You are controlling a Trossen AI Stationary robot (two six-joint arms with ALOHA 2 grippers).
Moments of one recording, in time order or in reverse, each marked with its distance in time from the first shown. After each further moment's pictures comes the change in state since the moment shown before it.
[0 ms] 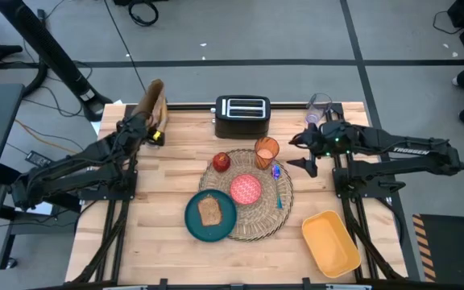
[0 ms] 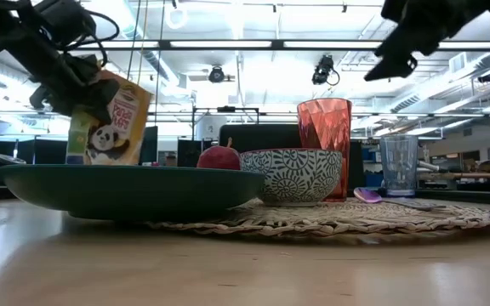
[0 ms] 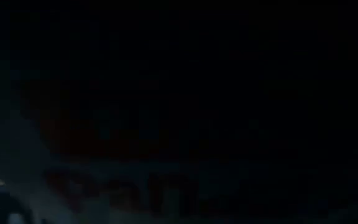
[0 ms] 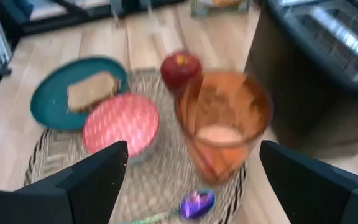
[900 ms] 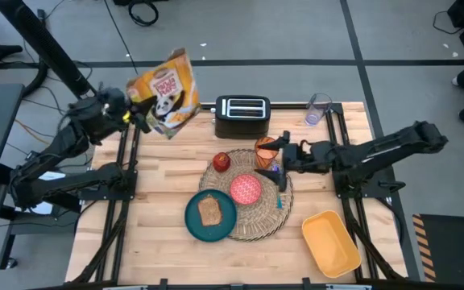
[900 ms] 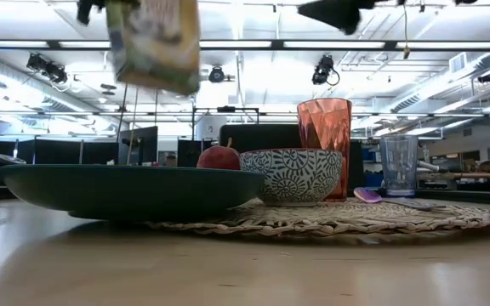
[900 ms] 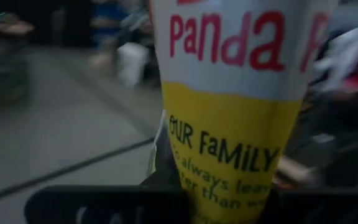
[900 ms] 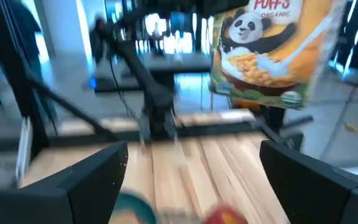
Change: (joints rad) left arm -0.001 -0.002 0.499 0.103 0.470 0.162; right arm 0.352 0.359 0.003 0.857 0.374 -0.085
